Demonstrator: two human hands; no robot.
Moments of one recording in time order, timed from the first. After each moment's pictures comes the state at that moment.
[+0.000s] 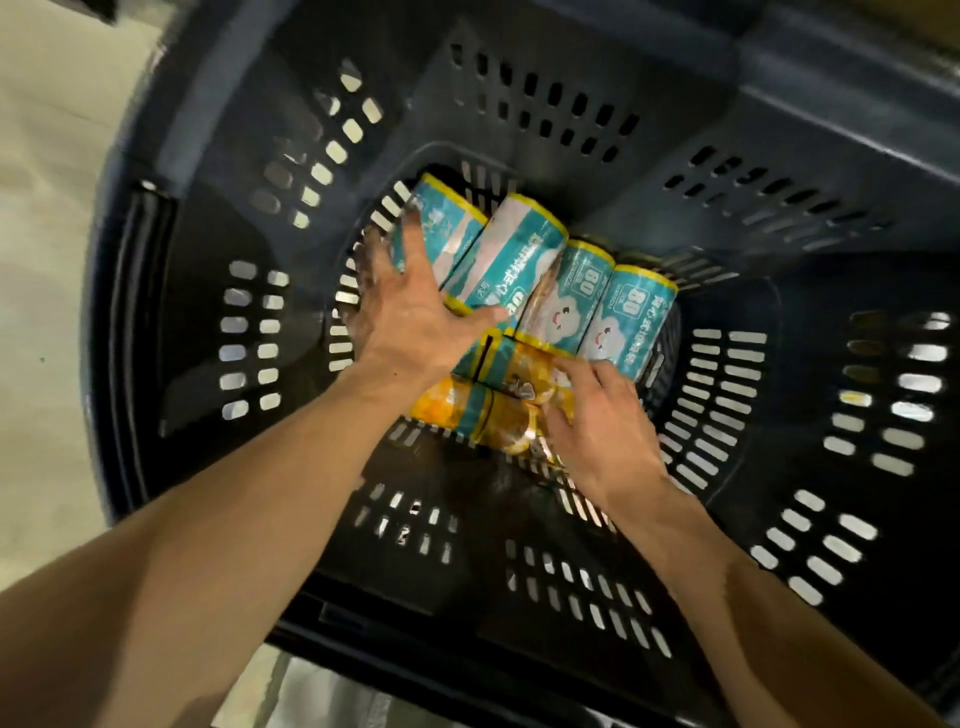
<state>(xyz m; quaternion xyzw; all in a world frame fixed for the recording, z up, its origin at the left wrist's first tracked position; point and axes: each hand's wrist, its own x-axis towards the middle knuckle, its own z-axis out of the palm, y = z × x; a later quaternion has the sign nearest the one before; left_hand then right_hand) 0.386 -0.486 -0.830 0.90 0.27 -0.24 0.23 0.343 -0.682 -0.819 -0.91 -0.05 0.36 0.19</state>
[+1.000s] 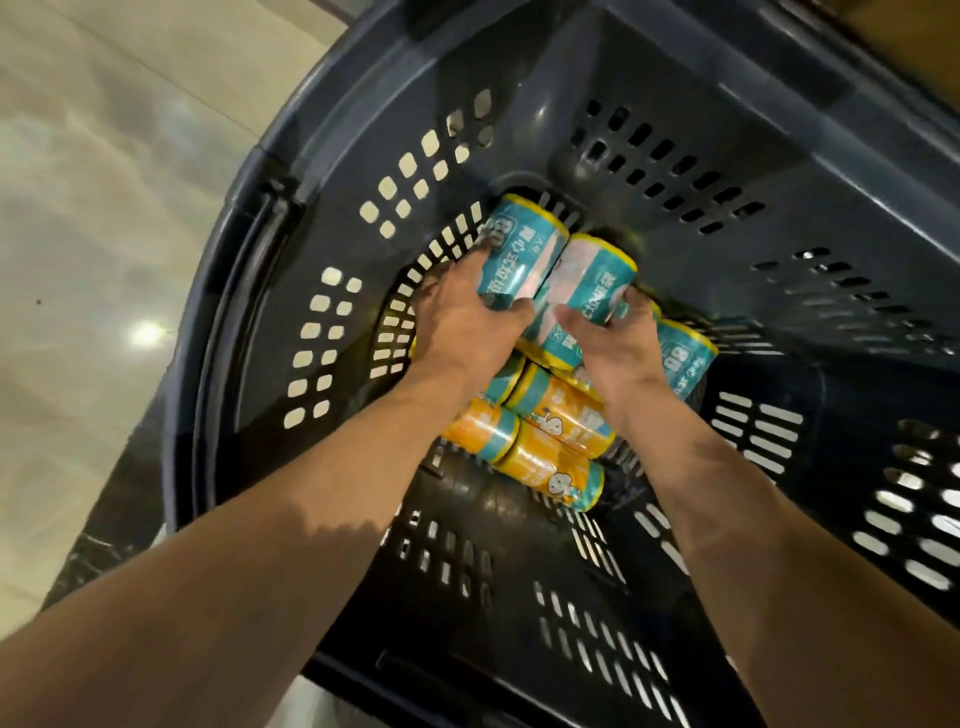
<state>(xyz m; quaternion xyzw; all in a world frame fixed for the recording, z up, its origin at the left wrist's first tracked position) 0.392 -0.469 -0.840 0.82 0.36 -0.15 0.42 0.428 -0.610 -0.859 -0.80 0.27 0.34 0.42</state>
